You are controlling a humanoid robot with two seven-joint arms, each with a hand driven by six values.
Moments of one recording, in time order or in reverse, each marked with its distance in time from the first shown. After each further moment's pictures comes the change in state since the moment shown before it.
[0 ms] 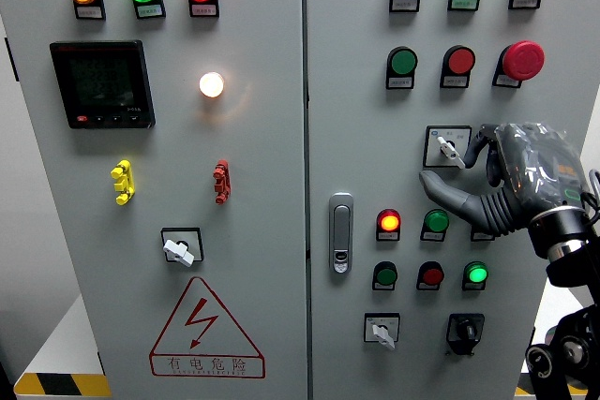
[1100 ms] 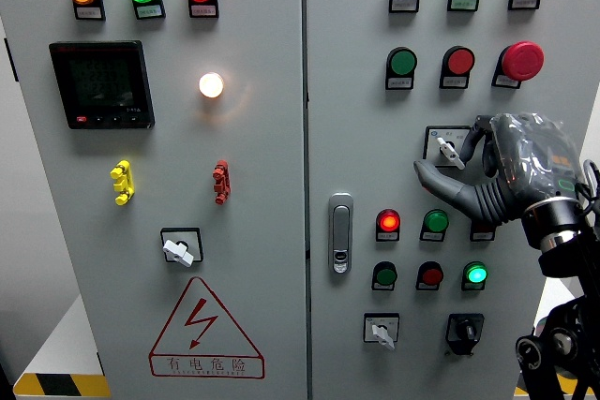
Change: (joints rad) left arm 0.000 0.000 0.000 0.000 0.000 0.000 0.000; right arm 0.032 0.000 -0.021 -0.023 -0.014 -0.016 -0.022
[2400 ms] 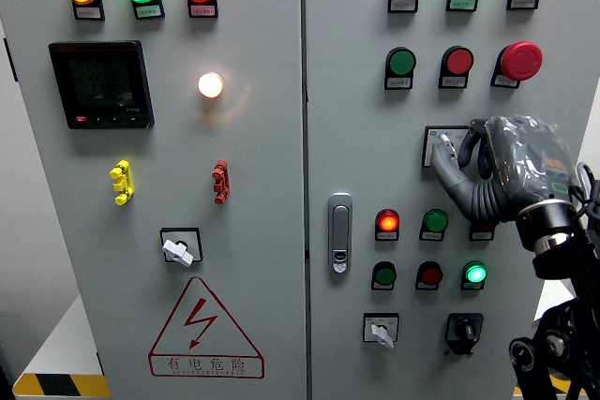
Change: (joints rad) left arm 0.000 0.000 0.000 0.000 0.000 0.000 -0.001; right arm -0.003 0.000 -0.015 -0.015 0.000 -0.020 -0.007
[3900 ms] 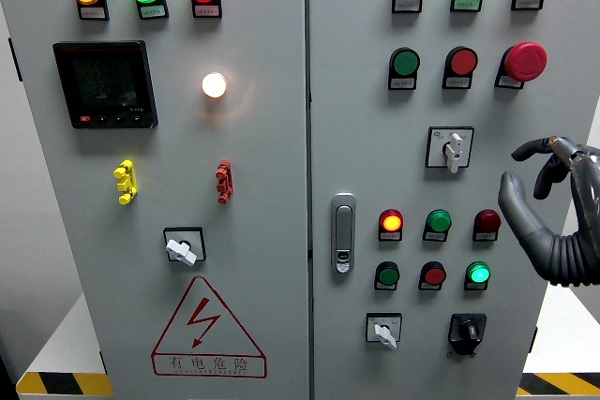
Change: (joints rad) left arm 0.000 0.000 0.000 0.000 0.000 0.000 0.000; right arm -0.314 -0.005 0.077 0.402 0.026 -0.042 0.192
